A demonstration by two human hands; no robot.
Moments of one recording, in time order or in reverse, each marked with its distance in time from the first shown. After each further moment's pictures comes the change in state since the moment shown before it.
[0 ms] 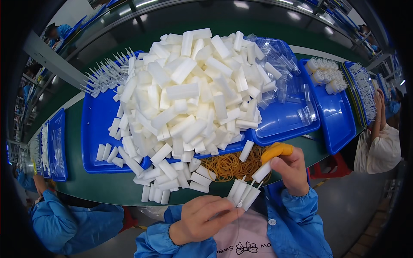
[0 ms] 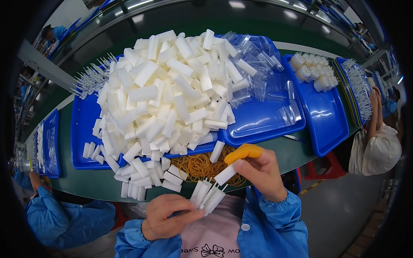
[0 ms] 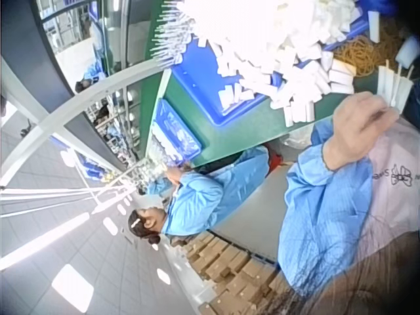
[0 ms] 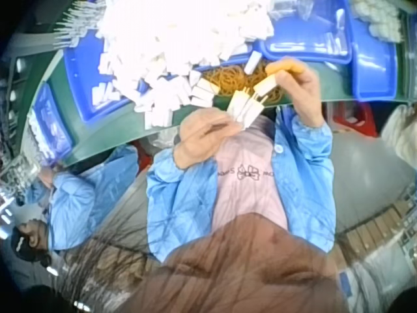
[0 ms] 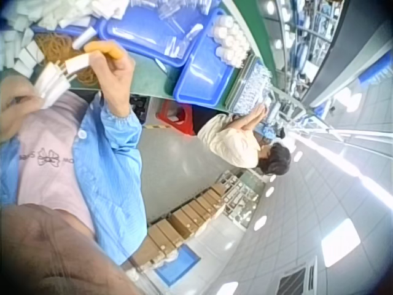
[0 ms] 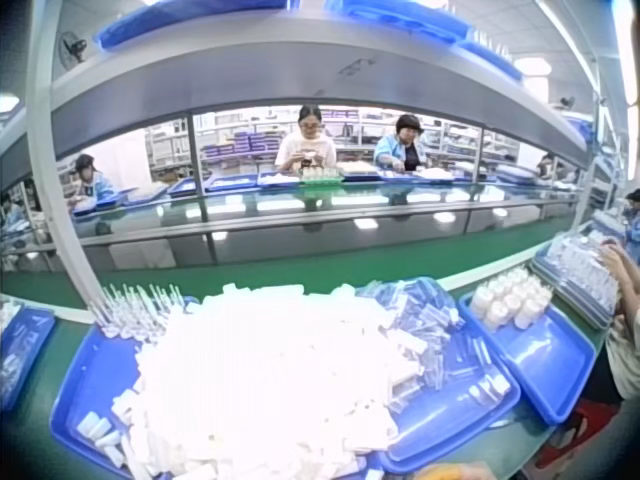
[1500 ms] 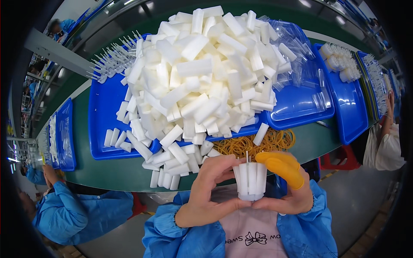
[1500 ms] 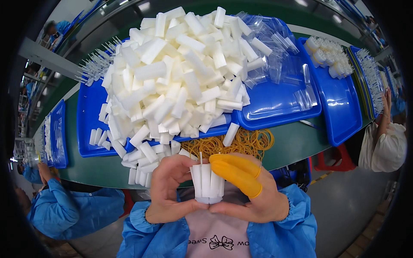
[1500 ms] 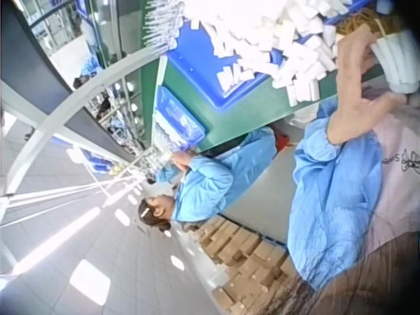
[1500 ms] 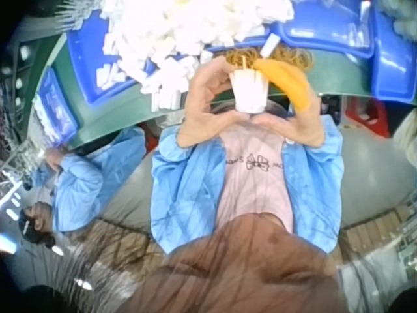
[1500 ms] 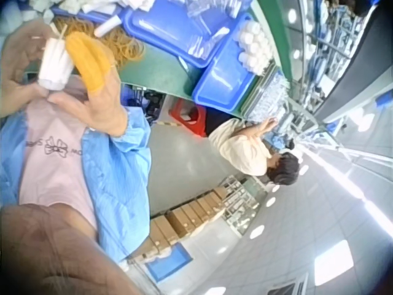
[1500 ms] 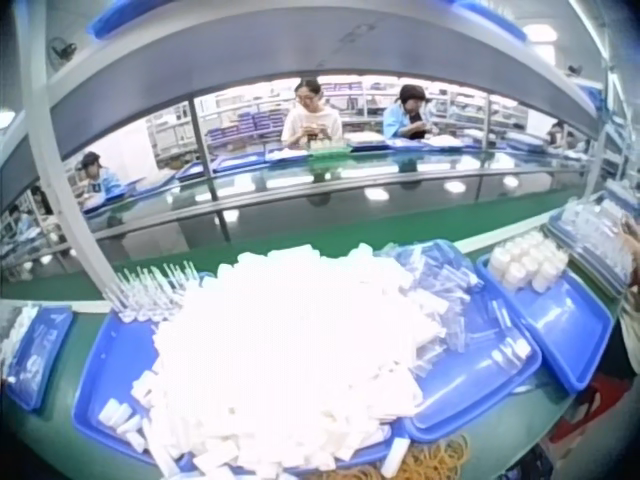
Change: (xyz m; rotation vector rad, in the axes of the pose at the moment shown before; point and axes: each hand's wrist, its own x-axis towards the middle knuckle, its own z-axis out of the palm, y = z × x) left_hand 0.002 -0.013 -0.001 -0.848 -0.028 -0.508; right_hand -0.026 -0.010 0.036 -0.626 -0.183 -0.462
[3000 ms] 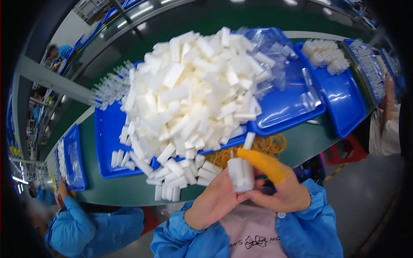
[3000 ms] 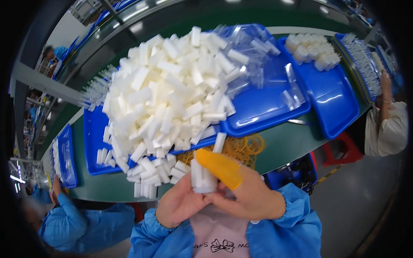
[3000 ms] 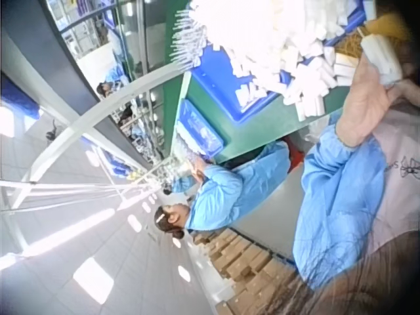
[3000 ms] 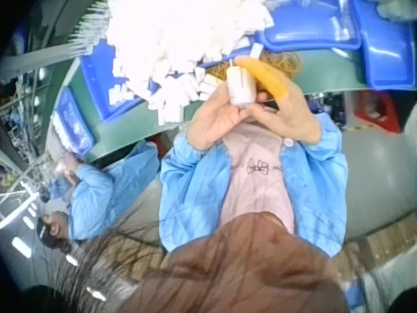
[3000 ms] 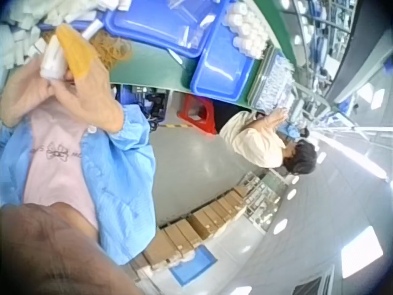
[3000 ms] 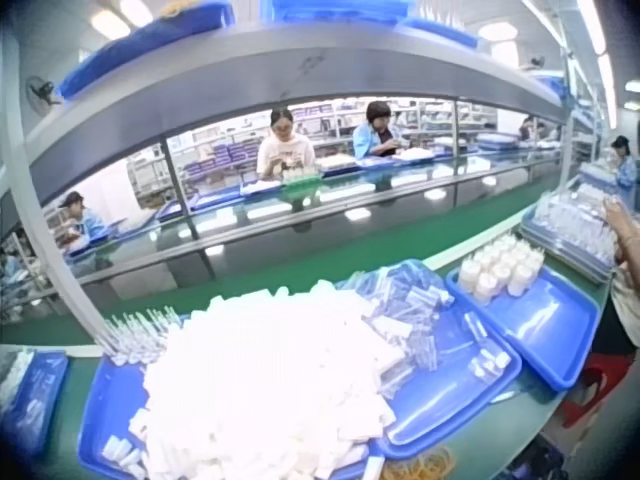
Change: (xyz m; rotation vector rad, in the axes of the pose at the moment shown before) left_hand 0.017 -0.003 0.023 -1.112 -0.066 -0.608; right_hand 0.000 0.001 -0.006 0.086 -0.033 0.114
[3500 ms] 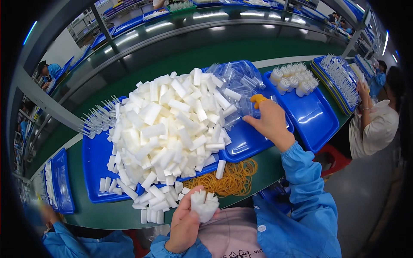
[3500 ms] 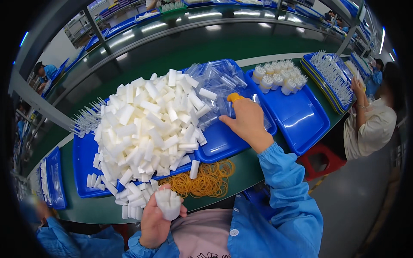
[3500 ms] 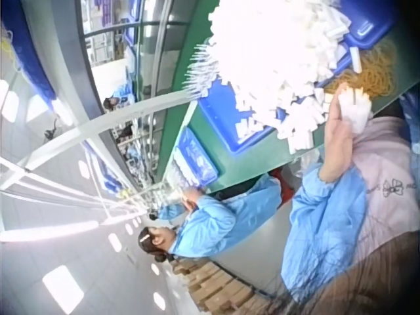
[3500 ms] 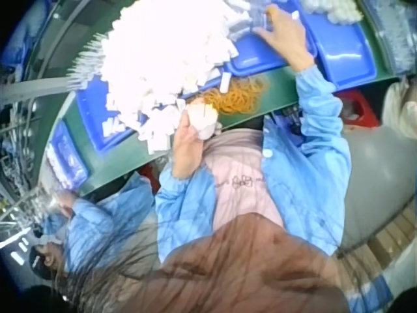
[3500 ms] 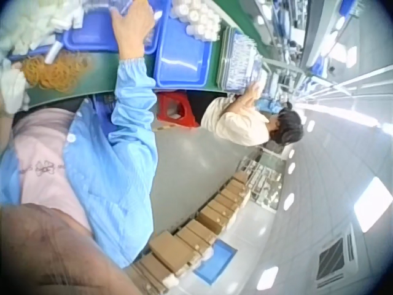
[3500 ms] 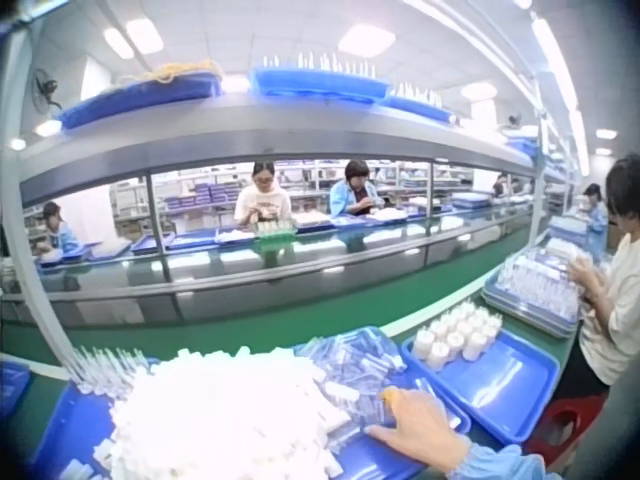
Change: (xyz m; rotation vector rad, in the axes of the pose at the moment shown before) left_hand -0.023 -0.004 0.012 0.508 0.197 0.358; right_hand 0.078 0.097 -0.109 -0.953 0.405 0.218
